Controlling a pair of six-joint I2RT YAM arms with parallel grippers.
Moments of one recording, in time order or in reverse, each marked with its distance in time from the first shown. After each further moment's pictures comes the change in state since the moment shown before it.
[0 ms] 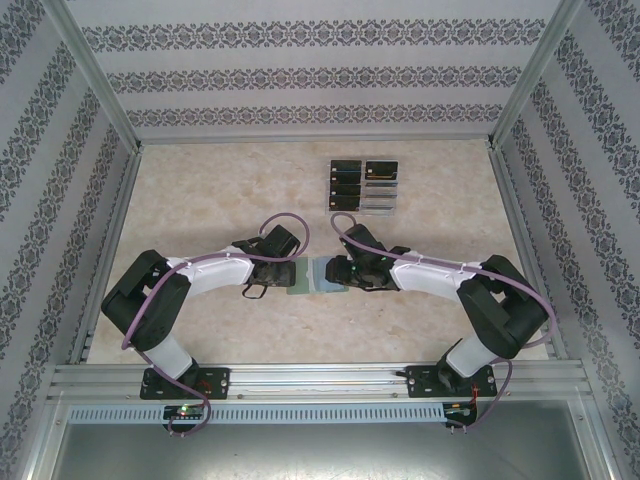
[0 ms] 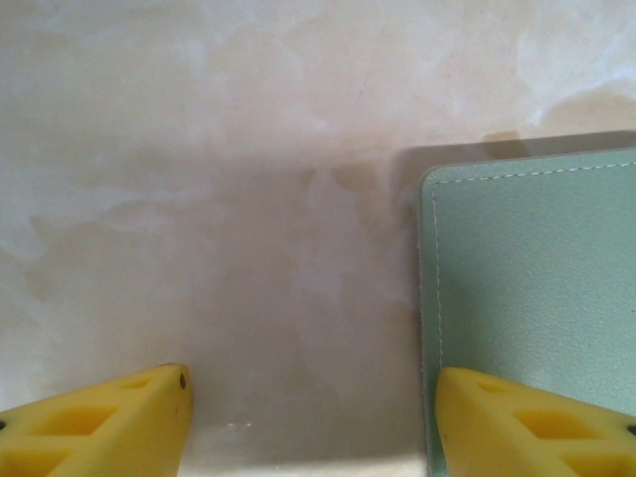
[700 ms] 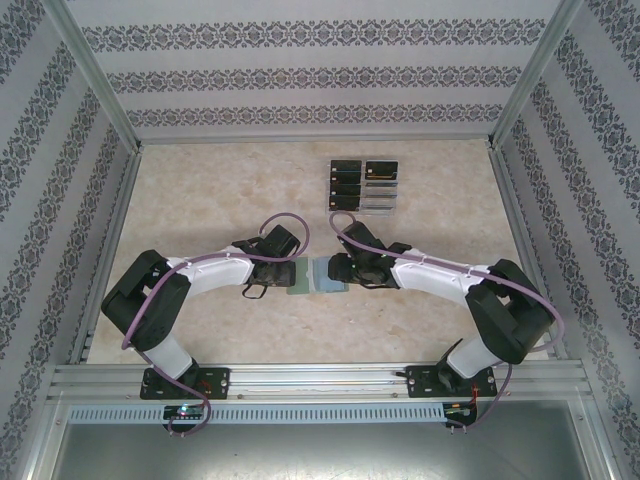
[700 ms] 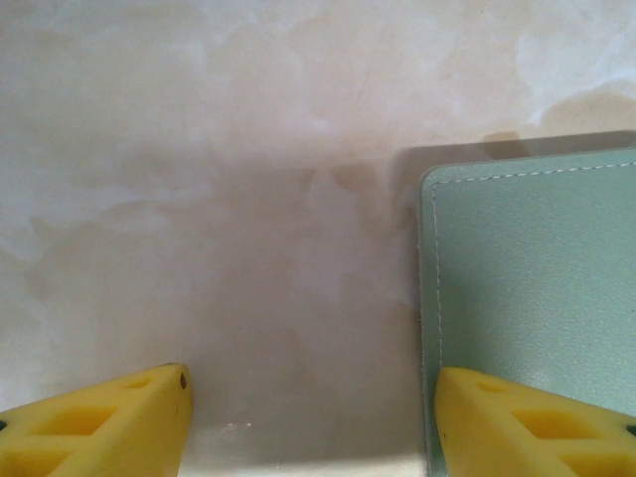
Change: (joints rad) left arm 0.000 0.000 0.000 0.000 0.000 0.000; right arm 0.016 -0.033 0.044 -0.102 0.093 -0.032
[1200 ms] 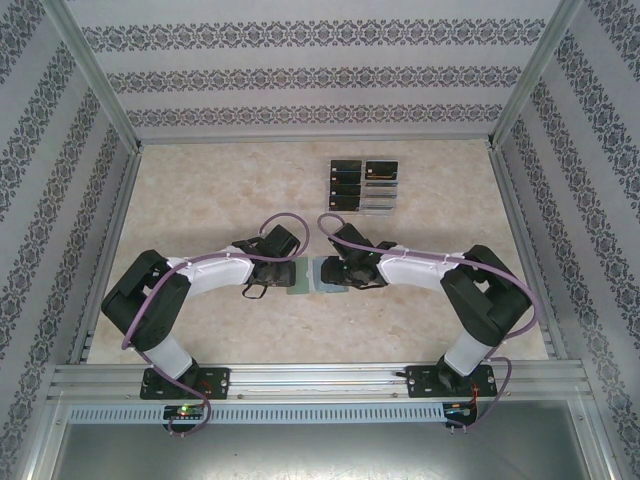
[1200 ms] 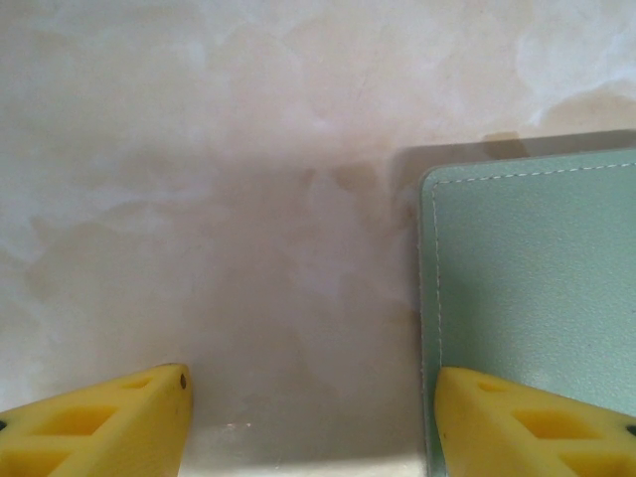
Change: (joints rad) left arm 0.000 0.000 0.000 0.000 0.000 0.000; right arm 0.011 0.142 0.043 0.056 -0.056 -0.002
